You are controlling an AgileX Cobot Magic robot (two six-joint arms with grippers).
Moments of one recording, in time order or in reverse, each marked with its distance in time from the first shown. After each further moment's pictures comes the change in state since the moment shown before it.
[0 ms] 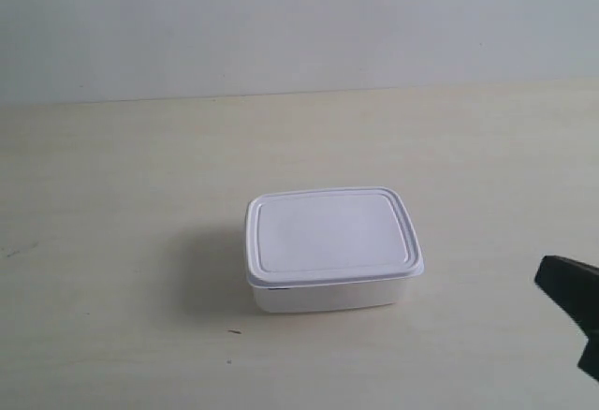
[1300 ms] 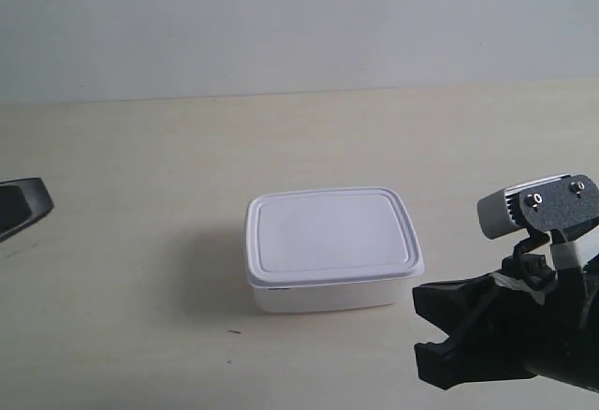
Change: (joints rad) left arm -0.077 0.524 -0.264 0.136 -0.020 -0.038; right arm 0.195 0.565 -0.226 -0.067 -0.002 -0.076
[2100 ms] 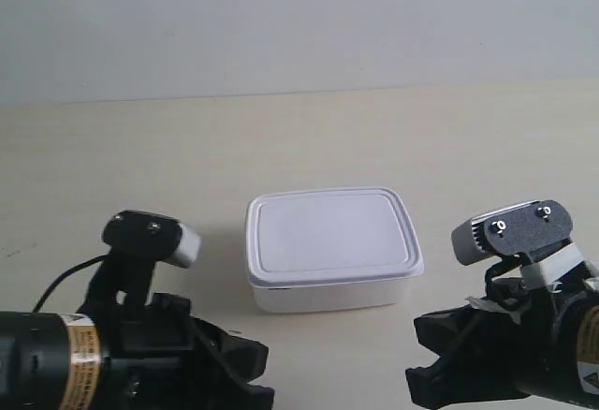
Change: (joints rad) left arm -0.846 0.688 -0.196 -0.725 0.522 0.787; right arm 0.000 0.114 0.000 0.000 0.025 -0.016
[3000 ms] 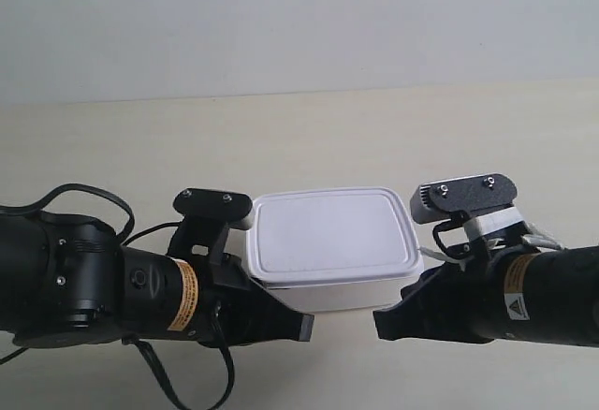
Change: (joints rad) left arm 0.118 0.360 -0.243 0.000 0.052 0.060; right arm -0.099 0.265 -0.160 0.000 0.008 -0.024
